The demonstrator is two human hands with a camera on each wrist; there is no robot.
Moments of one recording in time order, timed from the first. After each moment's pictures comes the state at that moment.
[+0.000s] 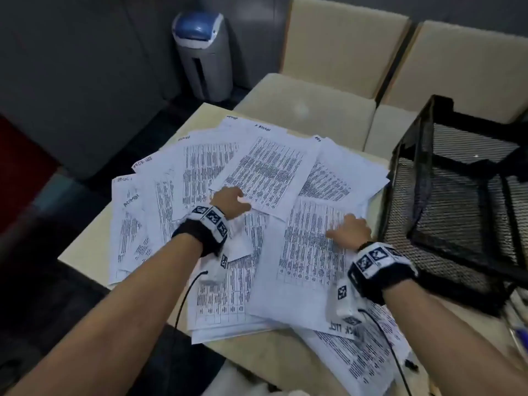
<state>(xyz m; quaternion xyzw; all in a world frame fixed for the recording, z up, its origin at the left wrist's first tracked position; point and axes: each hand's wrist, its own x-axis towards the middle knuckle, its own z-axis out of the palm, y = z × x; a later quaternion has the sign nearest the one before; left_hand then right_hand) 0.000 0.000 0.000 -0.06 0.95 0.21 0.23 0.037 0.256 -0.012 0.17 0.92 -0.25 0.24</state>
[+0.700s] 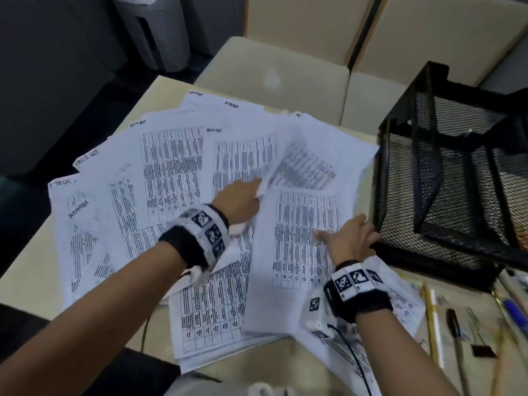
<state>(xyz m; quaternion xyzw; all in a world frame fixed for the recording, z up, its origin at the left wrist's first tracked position) -0.016 0.036 0.000 0.14 0.93 0.22 0.26 0.050 0.231 -0.042 0.41 0.88 -0.21 0.09</state>
